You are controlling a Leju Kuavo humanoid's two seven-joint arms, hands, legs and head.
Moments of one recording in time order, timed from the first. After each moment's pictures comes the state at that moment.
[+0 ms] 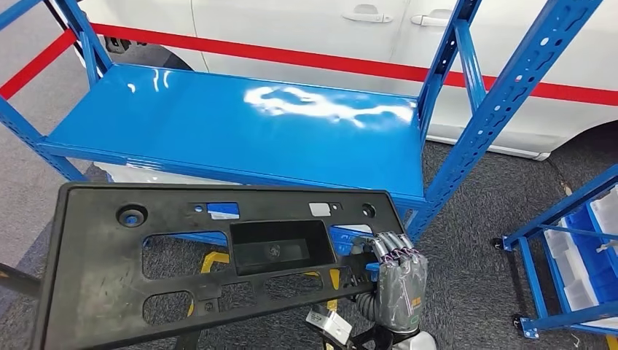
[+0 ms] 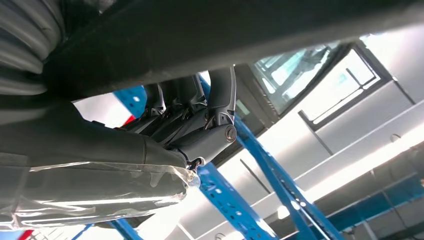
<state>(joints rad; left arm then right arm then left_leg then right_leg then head) -0.07 -0.23 0.73 -0.20 -1.00 0.35 -0.45 0.12 0.09 0.53 -1.62 1.23 -0.69 -0.20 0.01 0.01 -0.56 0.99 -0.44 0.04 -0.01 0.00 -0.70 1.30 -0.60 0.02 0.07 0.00</state>
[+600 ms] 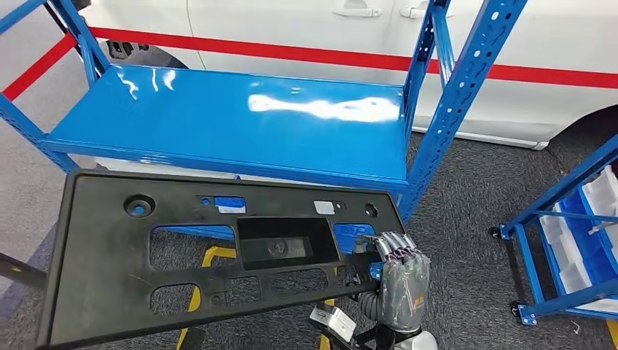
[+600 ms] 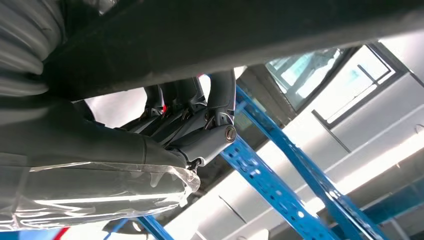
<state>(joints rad) -0.07 -0.23 0.73 -0.20 -1.00 0.35 -0.45 0.12 0.09 0.53 -1.62 1.23 -0.69 -0.20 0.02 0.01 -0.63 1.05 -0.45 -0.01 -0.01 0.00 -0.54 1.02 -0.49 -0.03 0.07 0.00</state>
